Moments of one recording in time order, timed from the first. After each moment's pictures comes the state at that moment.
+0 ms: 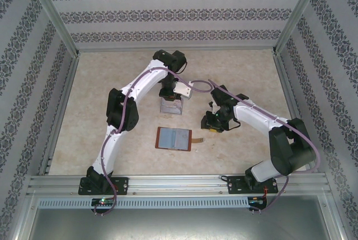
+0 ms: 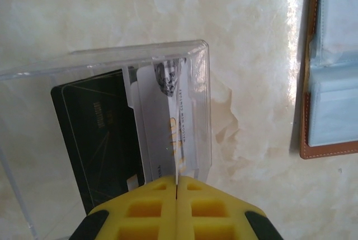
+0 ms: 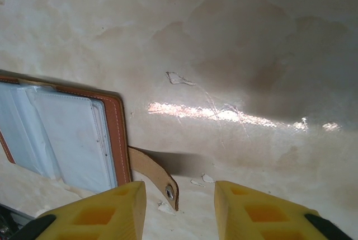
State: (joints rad) left arm -0.54 2.36 2.33 -1.53 0.12 1.18; right arm 0.42 1.50 0.91 -0.78 -0.37 0.57
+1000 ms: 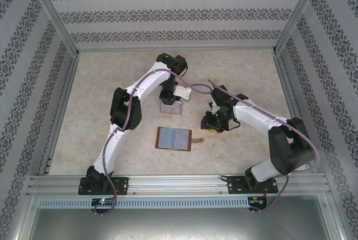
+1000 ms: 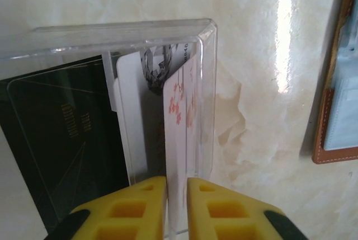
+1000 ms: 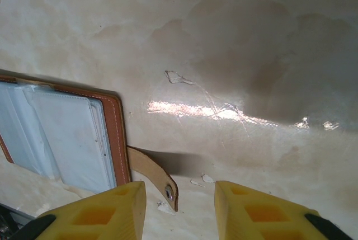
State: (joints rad) left arm -0.54 2.44 2.34 -1.54 0.07 1.14; right arm 0.42 1.51 0.91 -0.78 -0.38 0.57
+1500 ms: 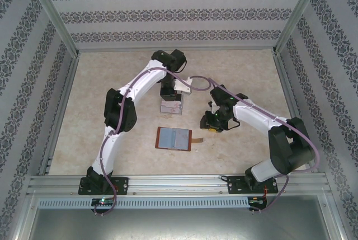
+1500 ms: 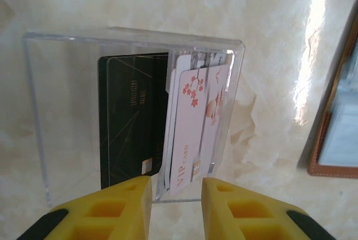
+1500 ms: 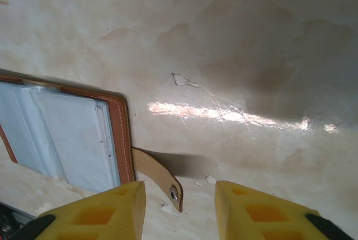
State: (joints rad) left arm -0.54 2.30 2.25 -1.43 0.07 0.97; right arm 0.43 1.51 0.92 -0.78 -0.38 0.57
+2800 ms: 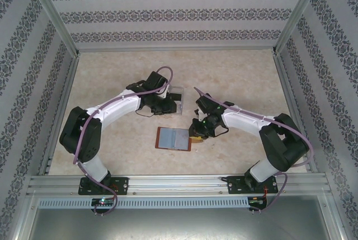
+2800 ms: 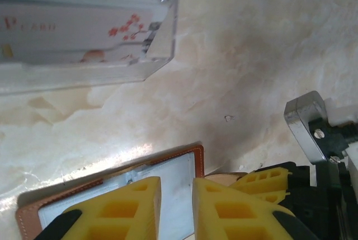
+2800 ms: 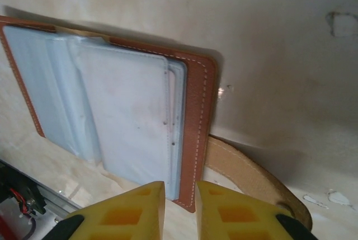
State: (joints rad) left arm -0.54 1.70 1.22 -0.60 0.40 -0.64; right arm 0.61 1.57 0.86 -0.60 -0.47 0.72
